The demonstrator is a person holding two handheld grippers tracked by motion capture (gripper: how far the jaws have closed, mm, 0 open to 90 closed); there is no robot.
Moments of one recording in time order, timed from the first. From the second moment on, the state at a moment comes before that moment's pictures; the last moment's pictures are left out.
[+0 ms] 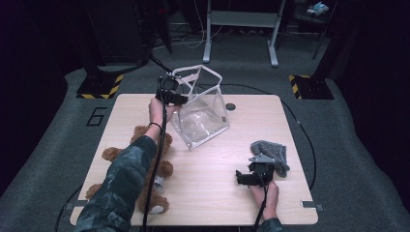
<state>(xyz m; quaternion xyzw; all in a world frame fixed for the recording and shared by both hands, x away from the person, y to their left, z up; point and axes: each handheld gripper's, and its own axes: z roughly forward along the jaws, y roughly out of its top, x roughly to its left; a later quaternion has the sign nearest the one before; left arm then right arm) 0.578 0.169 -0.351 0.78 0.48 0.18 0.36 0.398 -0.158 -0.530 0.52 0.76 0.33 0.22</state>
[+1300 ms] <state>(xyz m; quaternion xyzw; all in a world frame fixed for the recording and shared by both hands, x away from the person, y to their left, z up) 0.470 0.167 -0.355 0.79 0.42 0.17 0.41 0.399 -0.152 -0.506 0.53 0.75 0.33 0.21</state>
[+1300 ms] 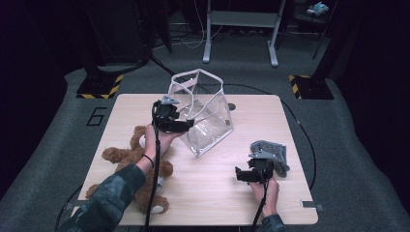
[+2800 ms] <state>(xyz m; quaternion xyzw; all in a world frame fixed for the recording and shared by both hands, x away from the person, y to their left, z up) 0.456 0.153 -0.375 0.77 0.45 0.19 0.40 0.445 -0.127 -0.382 0.52 0.73 0.41 0.19</state>
